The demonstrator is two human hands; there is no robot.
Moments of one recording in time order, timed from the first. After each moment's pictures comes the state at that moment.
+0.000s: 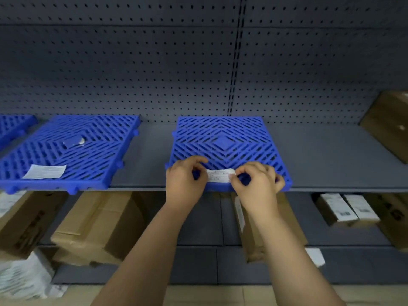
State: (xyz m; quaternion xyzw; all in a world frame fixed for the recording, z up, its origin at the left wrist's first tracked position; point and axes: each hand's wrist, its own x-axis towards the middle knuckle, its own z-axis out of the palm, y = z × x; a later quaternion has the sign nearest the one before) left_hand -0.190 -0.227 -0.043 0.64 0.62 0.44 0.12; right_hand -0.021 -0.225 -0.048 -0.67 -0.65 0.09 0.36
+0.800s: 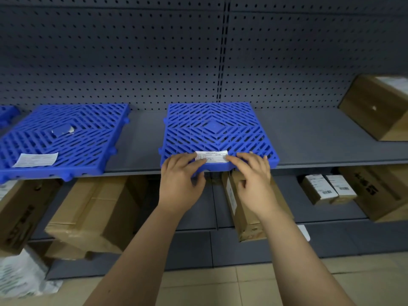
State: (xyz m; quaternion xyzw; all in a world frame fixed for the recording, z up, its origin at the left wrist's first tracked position) left_hand -0.195 -0.263 -0.075 0.72 0.59 0.36 -0.01; right_hand 0.006 -0.259 -0.070 -0.56 -0.76 0.06 0.32
